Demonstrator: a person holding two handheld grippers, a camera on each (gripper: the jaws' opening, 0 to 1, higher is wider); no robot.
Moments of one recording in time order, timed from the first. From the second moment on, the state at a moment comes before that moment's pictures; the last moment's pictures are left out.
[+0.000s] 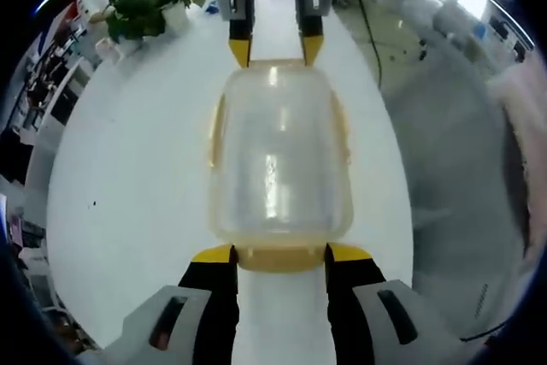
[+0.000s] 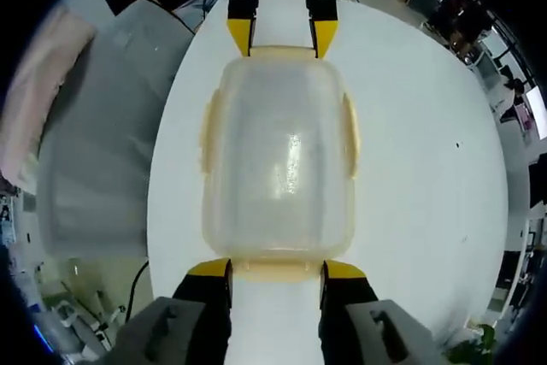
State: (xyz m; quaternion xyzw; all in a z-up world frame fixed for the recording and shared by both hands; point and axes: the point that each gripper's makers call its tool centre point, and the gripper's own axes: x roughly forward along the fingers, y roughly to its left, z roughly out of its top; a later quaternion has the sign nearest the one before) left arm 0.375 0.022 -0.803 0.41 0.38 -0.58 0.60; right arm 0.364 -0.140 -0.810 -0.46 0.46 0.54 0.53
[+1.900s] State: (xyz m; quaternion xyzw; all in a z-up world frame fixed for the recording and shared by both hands) left arm 0.380 0.018 -0.826 0.38 0.40 -0.57 0.61; right arm 0.364 -0.160 -0.826 -0.47 0.46 0.53 0.54
